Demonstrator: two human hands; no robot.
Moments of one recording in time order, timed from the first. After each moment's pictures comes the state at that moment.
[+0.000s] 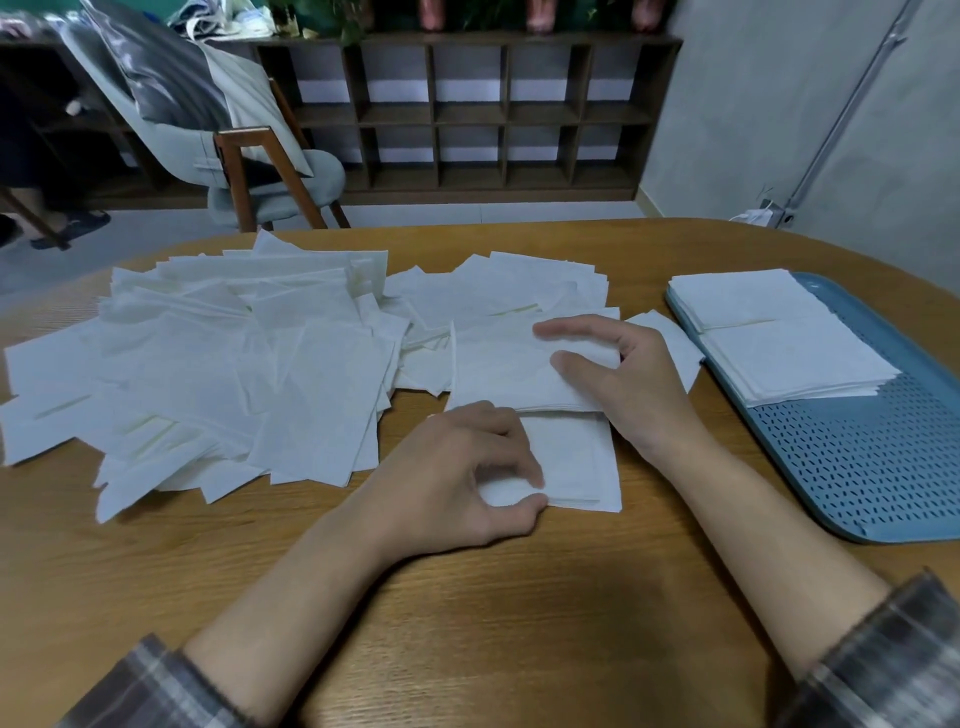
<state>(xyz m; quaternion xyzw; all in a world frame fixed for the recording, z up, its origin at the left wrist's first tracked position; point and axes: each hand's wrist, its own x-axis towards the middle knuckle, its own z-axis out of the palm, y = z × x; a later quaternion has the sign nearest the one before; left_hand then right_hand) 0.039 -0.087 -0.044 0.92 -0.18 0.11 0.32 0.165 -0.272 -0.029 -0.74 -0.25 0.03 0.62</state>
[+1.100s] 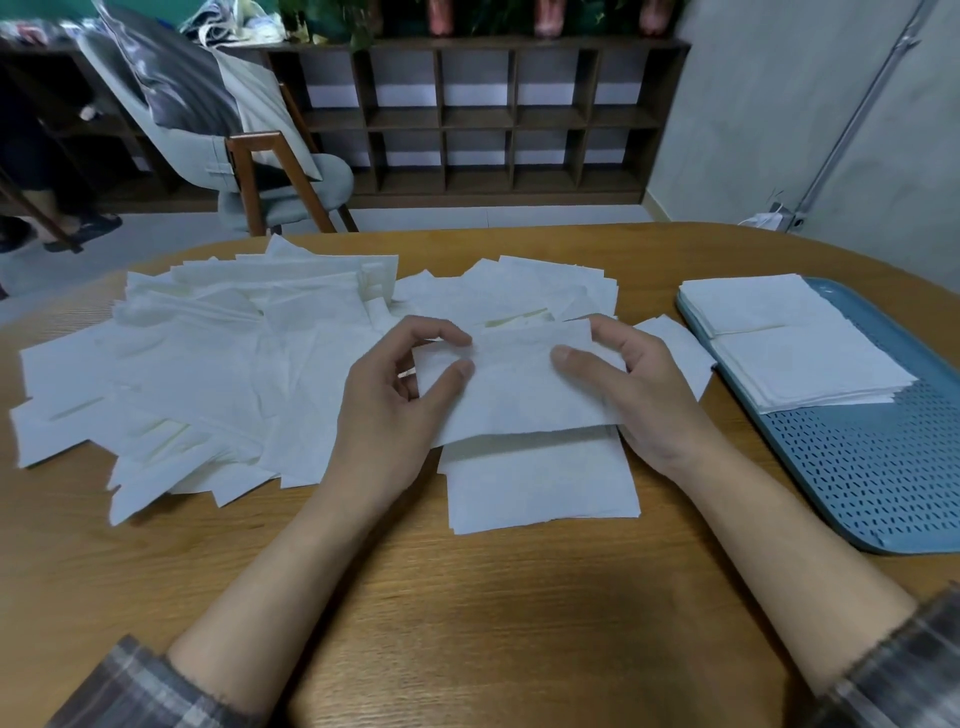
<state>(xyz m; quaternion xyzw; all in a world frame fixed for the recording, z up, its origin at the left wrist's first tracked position) 0.047 -0.067 -0.023 0.77 0.06 0.26 0.59 0.156 -0.271 -0.022 -0.66 -0.23 0.16 0.69</state>
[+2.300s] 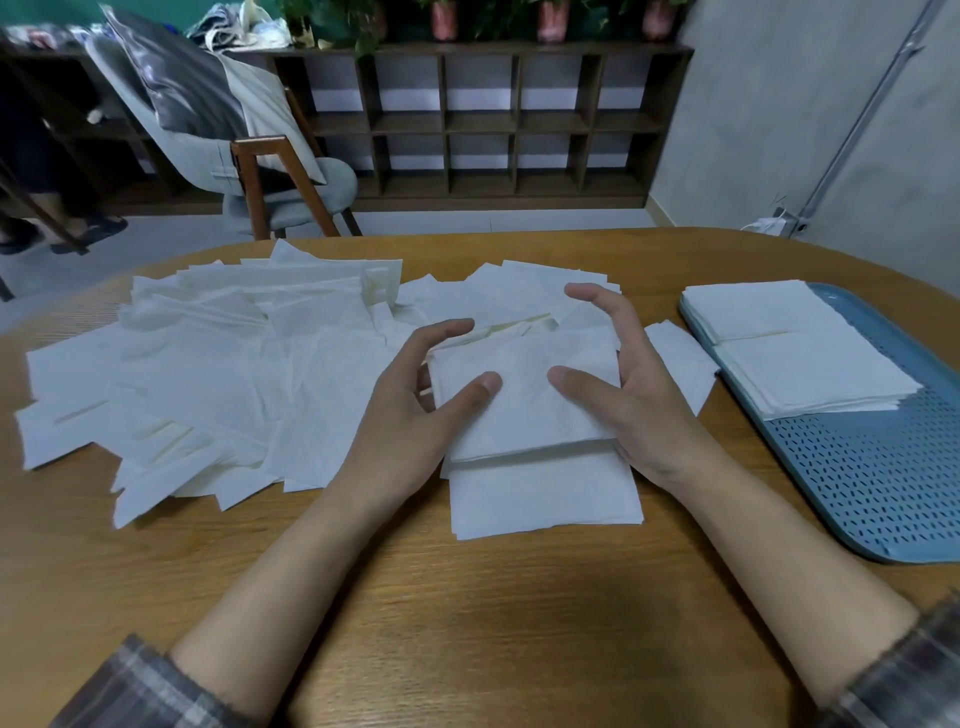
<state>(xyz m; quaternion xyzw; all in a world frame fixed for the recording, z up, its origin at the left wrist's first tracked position) 0.047 -0.072 -0.022 0.73 0.09 0.16 0.65 0.151 -0.267 -0.021 -0.66 -0.28 0.15 0.68</state>
